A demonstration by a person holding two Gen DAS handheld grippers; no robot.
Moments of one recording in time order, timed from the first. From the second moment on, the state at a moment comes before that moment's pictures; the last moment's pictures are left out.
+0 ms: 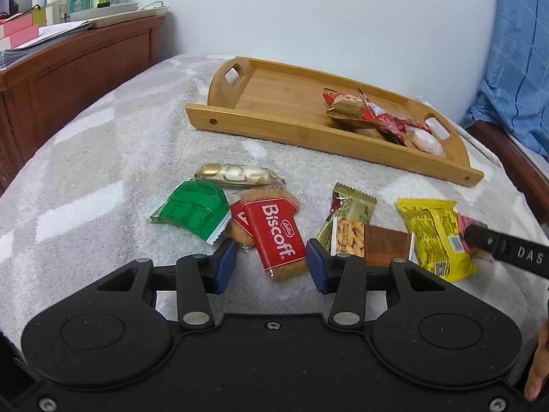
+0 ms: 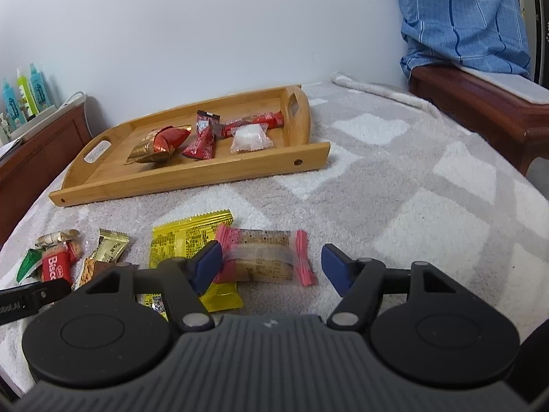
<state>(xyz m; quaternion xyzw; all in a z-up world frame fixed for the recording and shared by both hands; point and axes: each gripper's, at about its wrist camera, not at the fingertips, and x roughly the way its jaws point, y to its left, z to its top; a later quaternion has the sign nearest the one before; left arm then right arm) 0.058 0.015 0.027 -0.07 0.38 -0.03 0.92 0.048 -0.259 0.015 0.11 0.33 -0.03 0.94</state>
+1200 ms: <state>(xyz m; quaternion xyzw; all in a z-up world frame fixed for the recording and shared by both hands) 0.054 0.007 0.043 -0.03 0.36 -0.06 0.93 0.040 -0.243 0.019 0.05 0.28 -0.05 0.96</state>
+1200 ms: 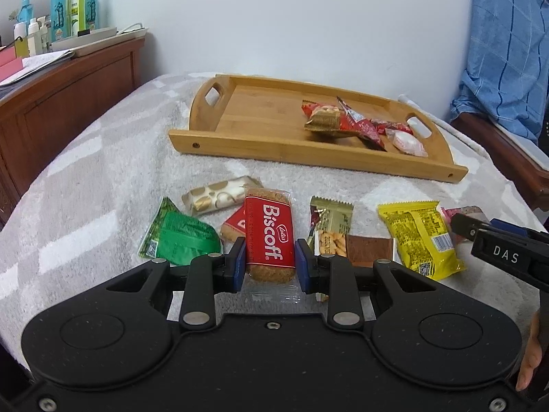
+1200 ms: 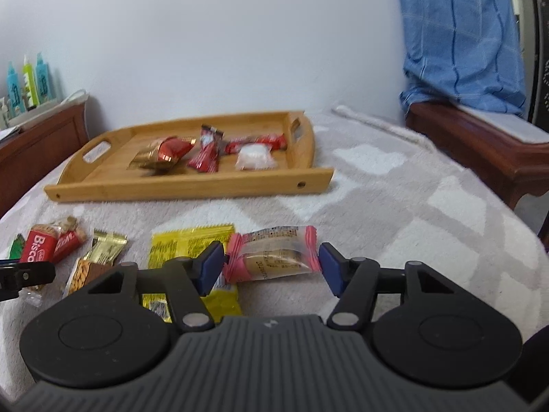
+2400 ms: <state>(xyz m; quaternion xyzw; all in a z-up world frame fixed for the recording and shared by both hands) 0.058 0.000 0.049 -0.03 0.36 -0.07 0.93 0.056 -0.234 0.007 0.02 0.32 -0.04 0.95</state>
